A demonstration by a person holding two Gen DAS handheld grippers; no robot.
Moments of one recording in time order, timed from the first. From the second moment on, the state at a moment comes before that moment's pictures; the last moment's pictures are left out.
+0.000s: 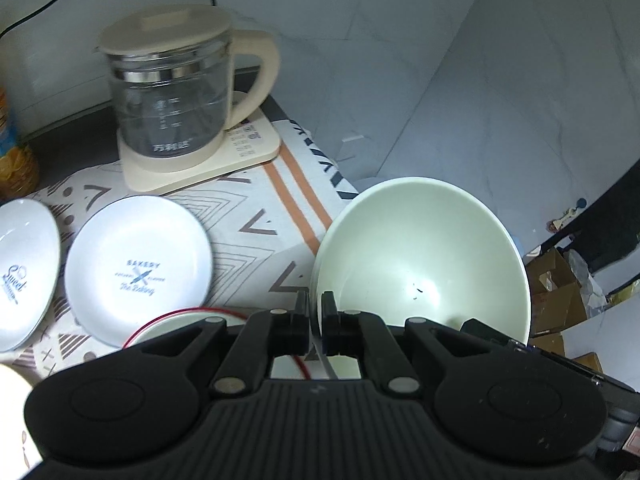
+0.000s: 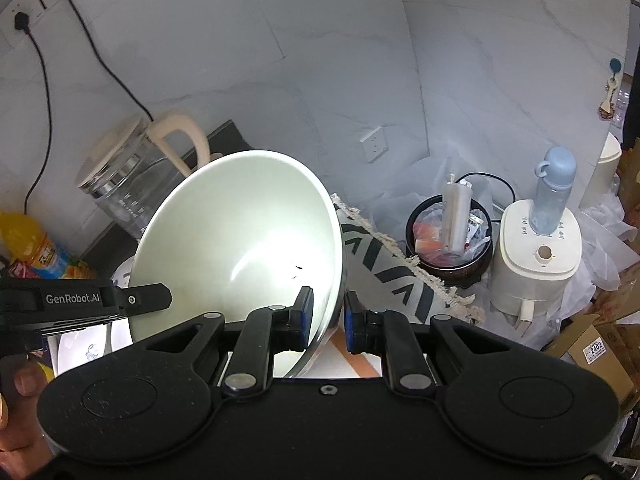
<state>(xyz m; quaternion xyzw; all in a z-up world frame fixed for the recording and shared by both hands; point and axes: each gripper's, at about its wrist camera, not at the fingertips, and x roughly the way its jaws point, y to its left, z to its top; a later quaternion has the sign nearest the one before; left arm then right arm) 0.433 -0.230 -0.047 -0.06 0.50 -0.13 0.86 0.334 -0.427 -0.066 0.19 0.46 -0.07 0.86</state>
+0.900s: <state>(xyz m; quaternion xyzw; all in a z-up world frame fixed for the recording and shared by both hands) 0.374 -0.108 -0.043 -0.14 0.48 0.03 0.87 0.352 -0.309 -0.059 0.12 0.49 0.09 0.86</state>
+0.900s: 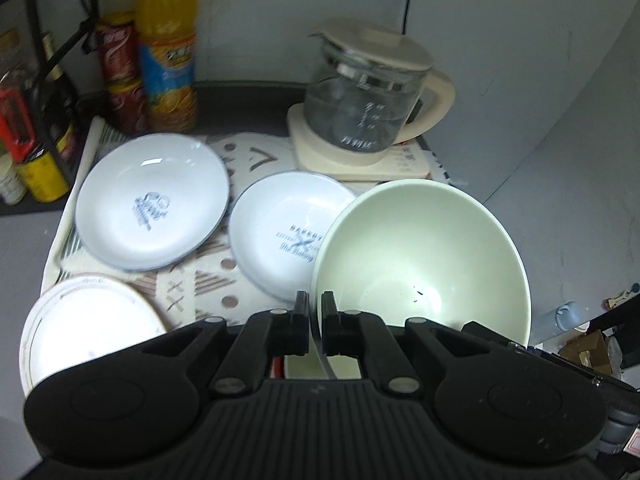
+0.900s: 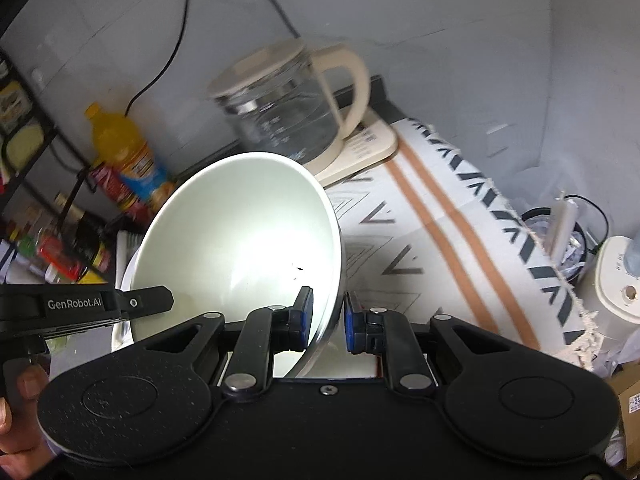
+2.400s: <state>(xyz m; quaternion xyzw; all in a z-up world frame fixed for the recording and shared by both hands) 0.273 -0.051 -0.041 -0.16 0.48 0.15 0.85 0.299 -0.287 -0.054 0.11 0.49 0.18 0.85</state>
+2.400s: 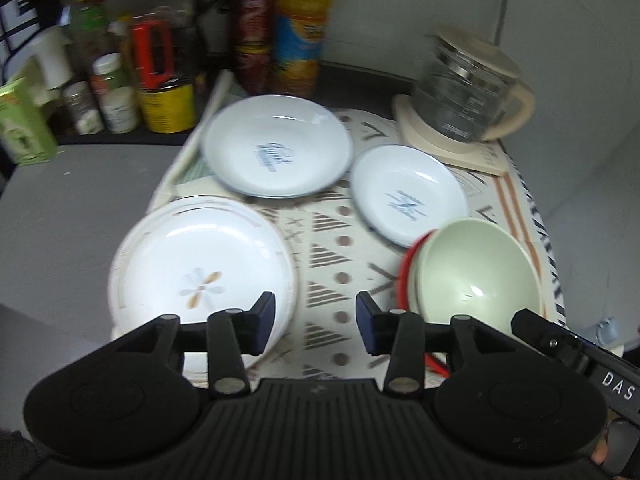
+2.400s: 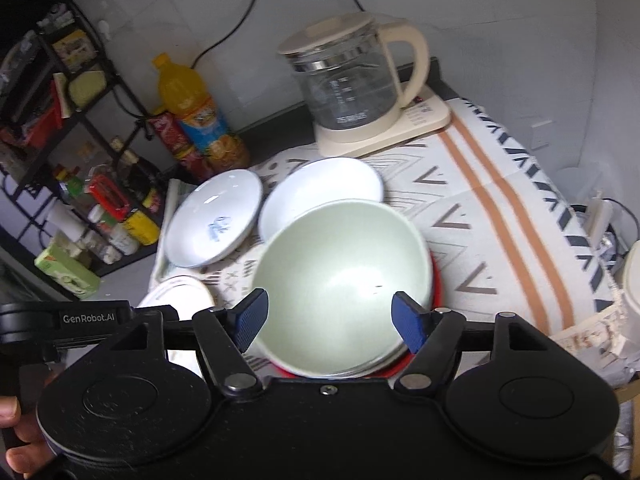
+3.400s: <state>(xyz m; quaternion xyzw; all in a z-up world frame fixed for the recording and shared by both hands) 0.195 0.009 -0.042 -0.19 0.46 0.22 0.84 0.269 -0.205 -0.049 0.04 0.50 0.28 0.82</state>
